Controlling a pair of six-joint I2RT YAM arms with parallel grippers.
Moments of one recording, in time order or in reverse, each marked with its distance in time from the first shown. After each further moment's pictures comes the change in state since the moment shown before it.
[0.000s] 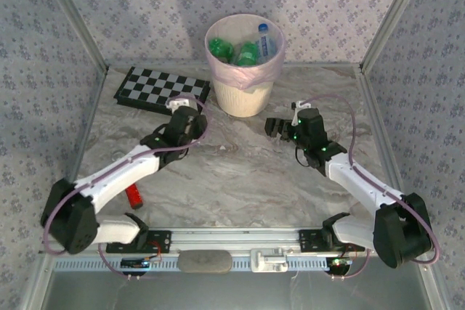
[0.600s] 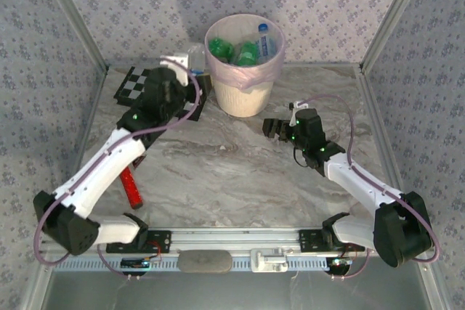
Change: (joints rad) left arm 0.077 0.073 0.457 -0.033 0.300 0.337; right arm 0.020 0.004 0.000 0.008 -0.008 0.008
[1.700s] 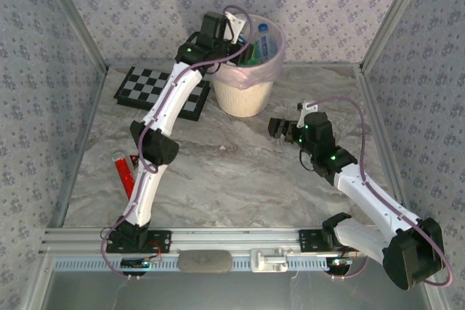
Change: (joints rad) left arm 0.045 1.043 1.381 -0.560 0.246 0.232; right arm 0.006 -0.171 -0.004 -0.090 0.046 -0.001
